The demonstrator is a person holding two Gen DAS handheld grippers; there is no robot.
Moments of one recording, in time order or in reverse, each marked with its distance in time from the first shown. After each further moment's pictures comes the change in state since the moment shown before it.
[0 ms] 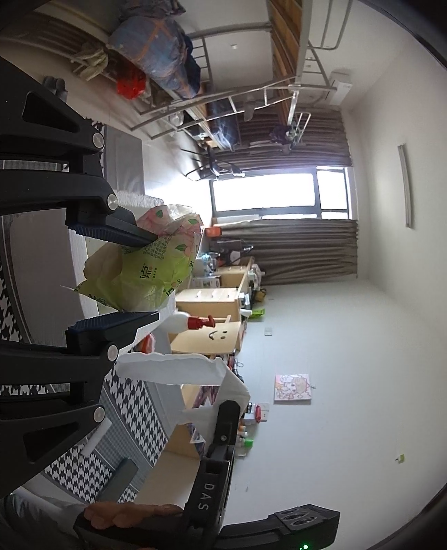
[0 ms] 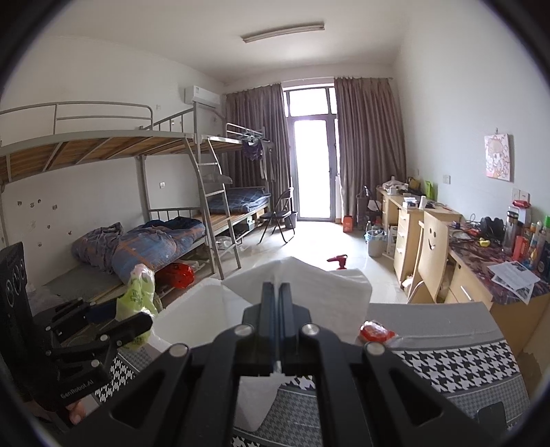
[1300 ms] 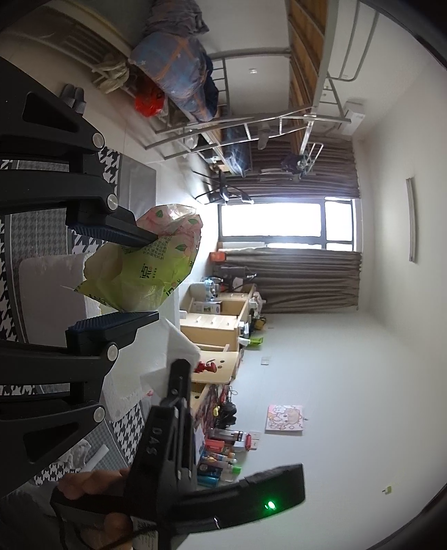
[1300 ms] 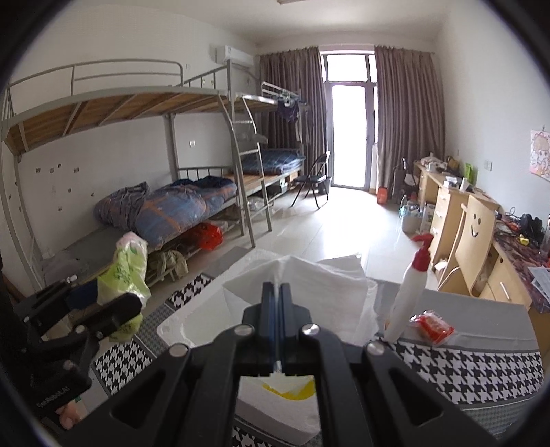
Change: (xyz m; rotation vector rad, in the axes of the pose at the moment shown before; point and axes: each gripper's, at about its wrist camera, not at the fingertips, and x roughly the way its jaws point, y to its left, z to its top) left arm -0.004 0.032 -0.010 -0.080 0.003 0.098; right arm 0.077 0.051 -0.015 -0.060 0.194 0.132
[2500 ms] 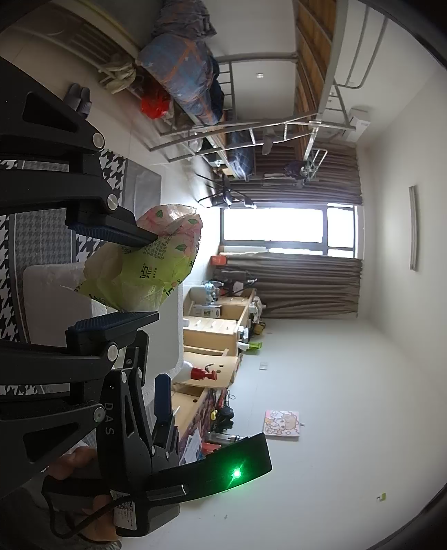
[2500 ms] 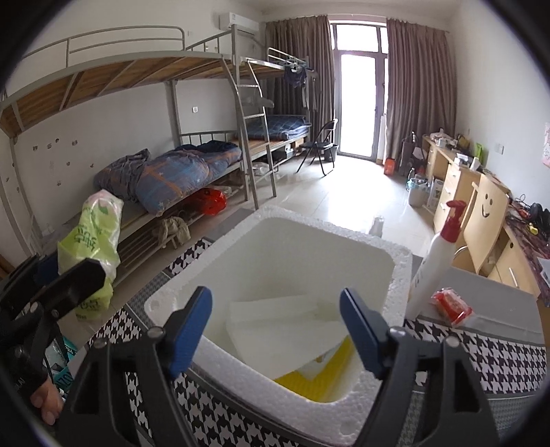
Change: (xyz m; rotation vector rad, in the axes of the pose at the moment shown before) left arm 0.001 0.014 -0.003 -0.029 0.001 0.011; right arm 0.033 0.012 -0.011 -0.019 0.139 0.004
